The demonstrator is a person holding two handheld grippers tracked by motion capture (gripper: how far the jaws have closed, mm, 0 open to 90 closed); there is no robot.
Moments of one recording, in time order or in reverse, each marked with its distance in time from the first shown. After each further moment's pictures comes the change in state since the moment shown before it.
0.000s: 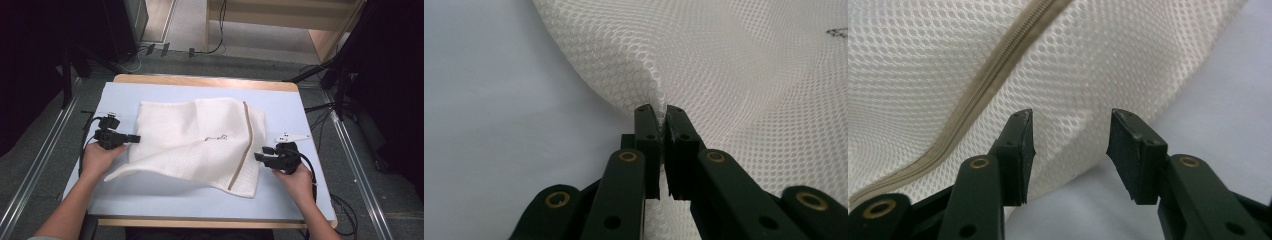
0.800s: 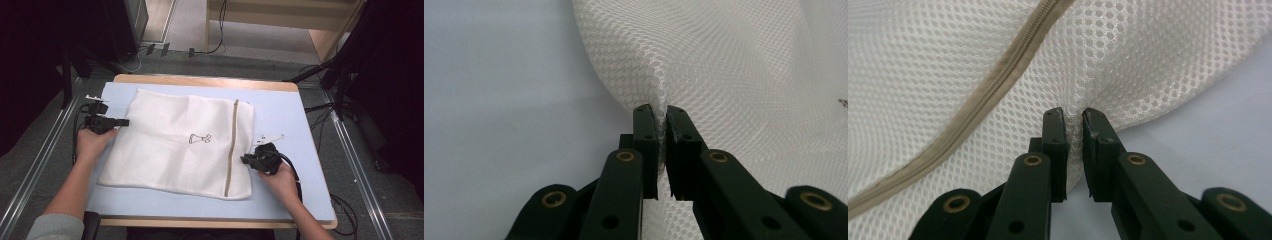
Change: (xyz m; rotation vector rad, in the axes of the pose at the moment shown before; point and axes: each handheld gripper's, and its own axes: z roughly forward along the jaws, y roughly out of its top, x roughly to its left) left arm 0.046 0.028 0.000 -0.086 0.075 -0.061; right arm 0.037 0.008 0.035 0.129 0.045 -0.094
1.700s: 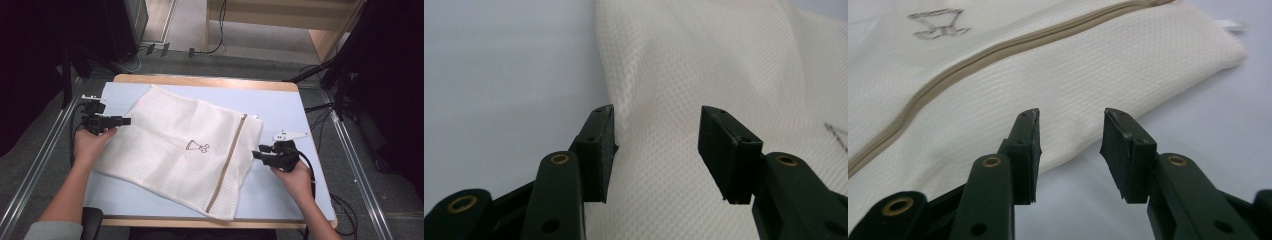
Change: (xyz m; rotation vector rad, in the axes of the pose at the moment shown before) left arm -0.022 -0.011 -0.027 -0.039 0.048 0.035; right arm -0.034 -0.004 -0.037 -0.149 -0.028 0.047
